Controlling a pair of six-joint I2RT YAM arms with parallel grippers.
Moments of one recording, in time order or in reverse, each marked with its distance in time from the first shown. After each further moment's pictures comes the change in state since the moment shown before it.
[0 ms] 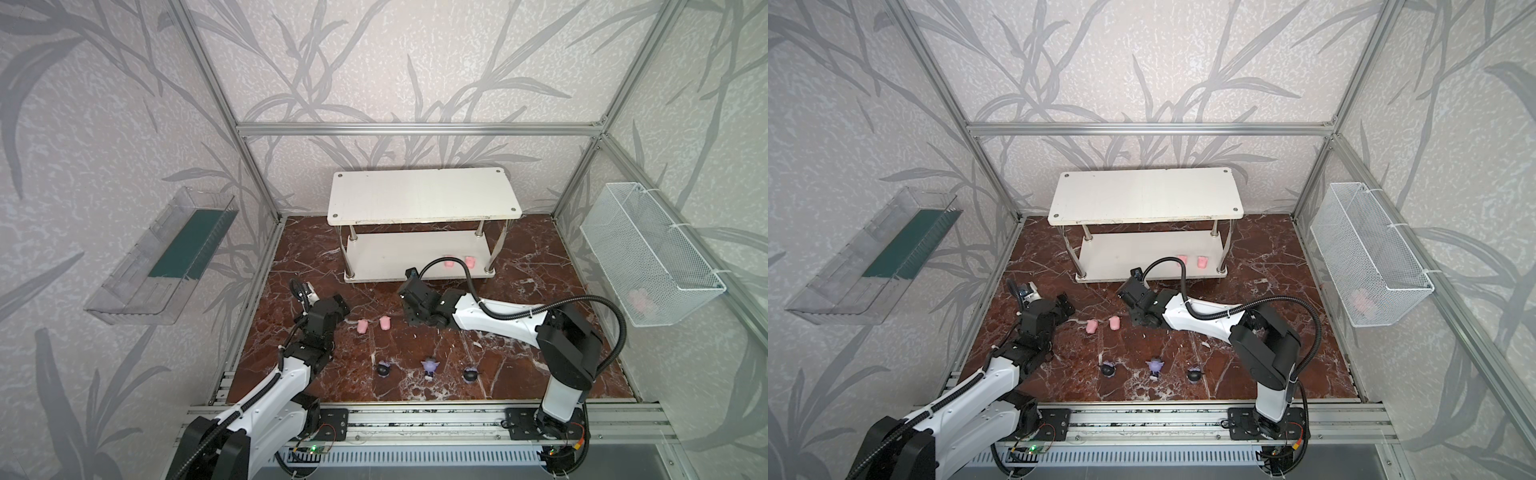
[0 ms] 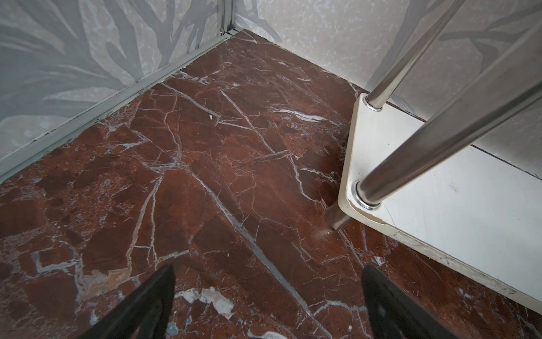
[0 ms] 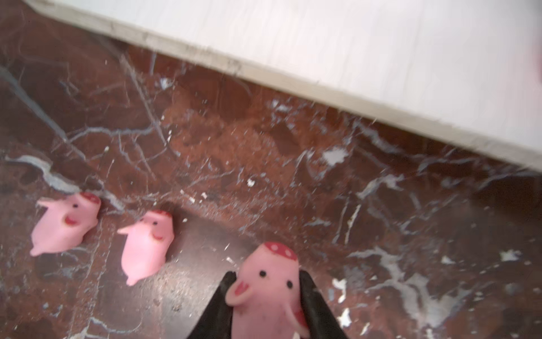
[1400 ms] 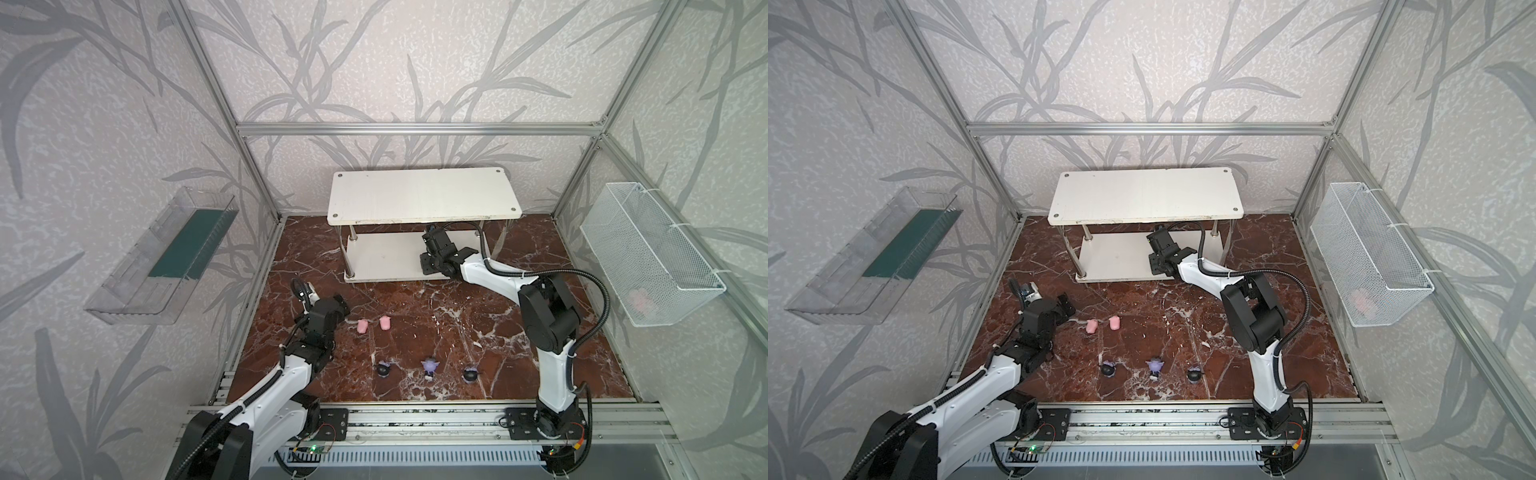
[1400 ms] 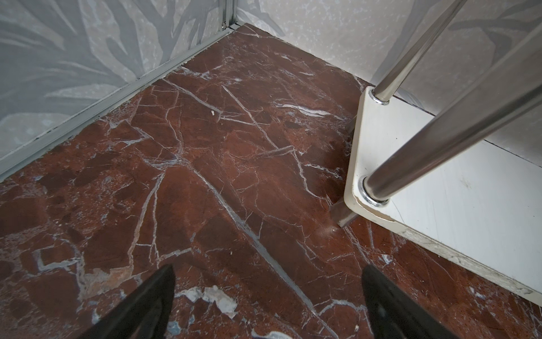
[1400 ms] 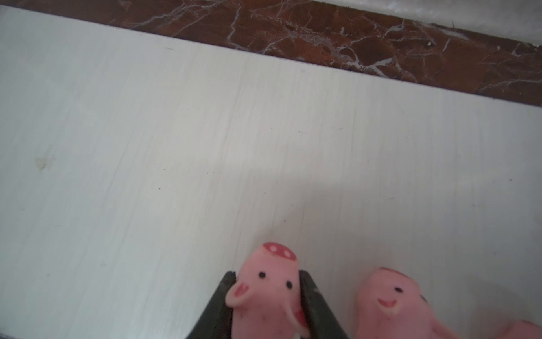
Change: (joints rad) left arm 0.011 0.026 0.000 0.007 0.000 0.006; right arm -0.319 0.238 0.280 0.085 -0.076 -0.228
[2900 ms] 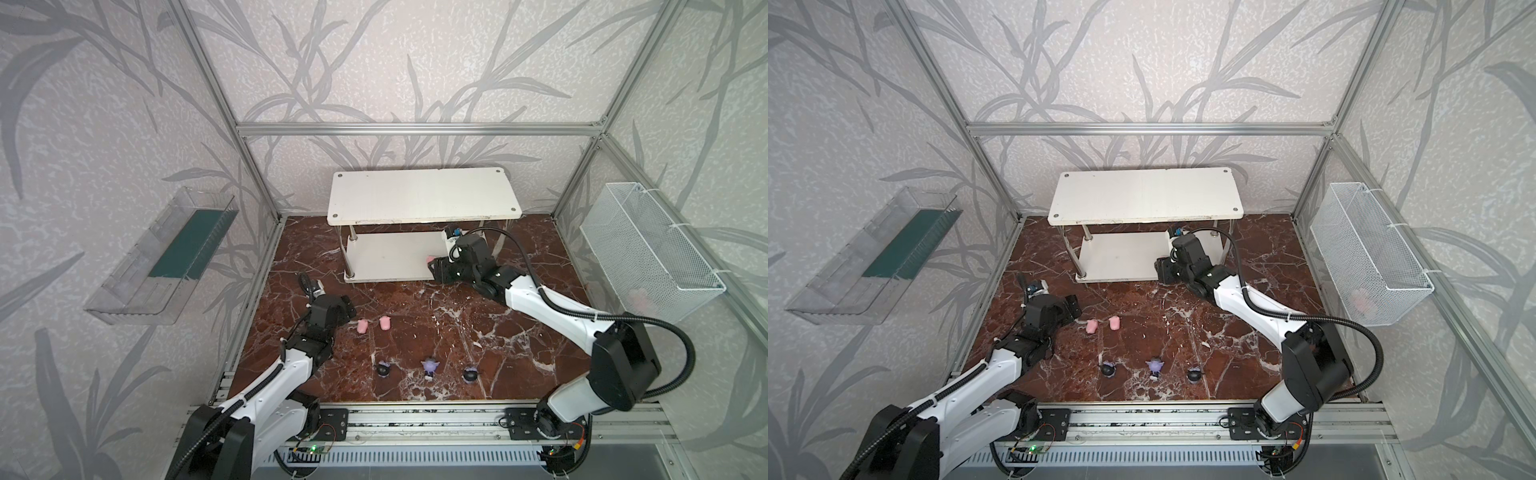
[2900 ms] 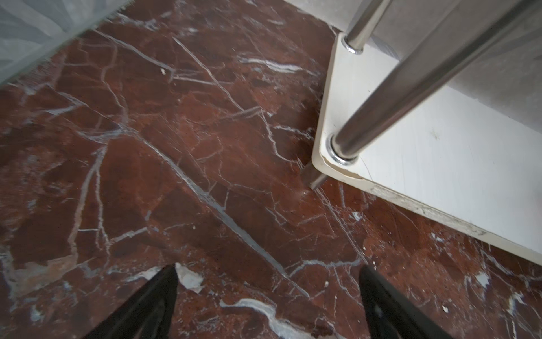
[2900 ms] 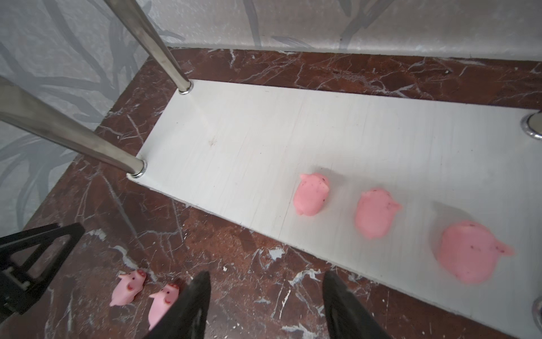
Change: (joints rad) left arm 0.002 0.060 0.078 -0.115 0.212 -0.006; right arm -0.004 -0.532 -0.415 0.132 -0.274 0.058
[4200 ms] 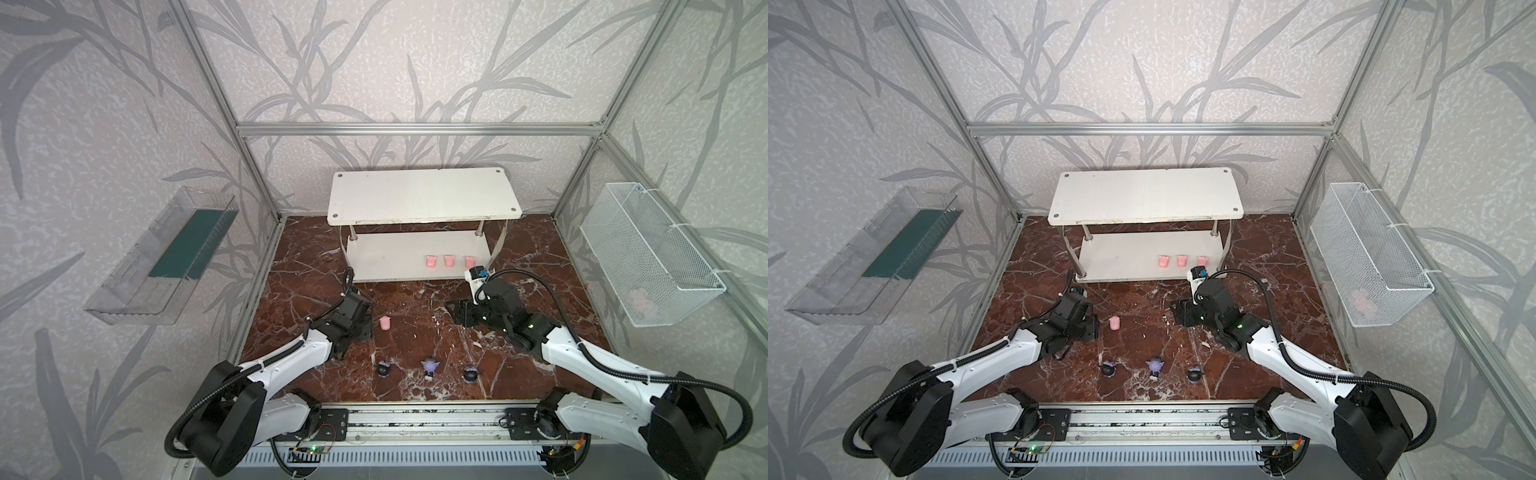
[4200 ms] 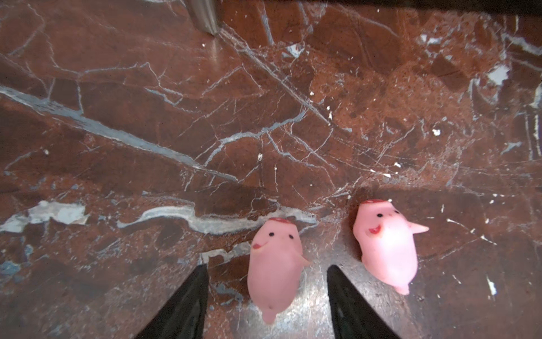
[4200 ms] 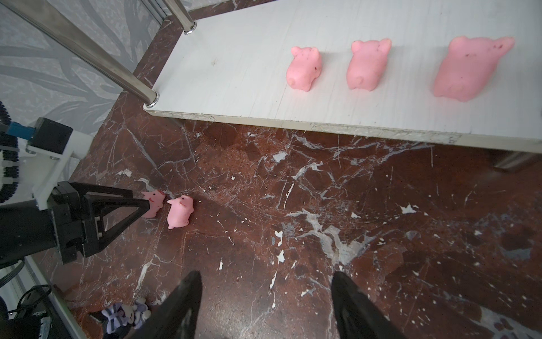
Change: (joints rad) left arm -0.223 0.202 0.148 -0.306 0.130 0.088; right arm 0.042 -0.377 -0.457 0.069 -0.022 0.127
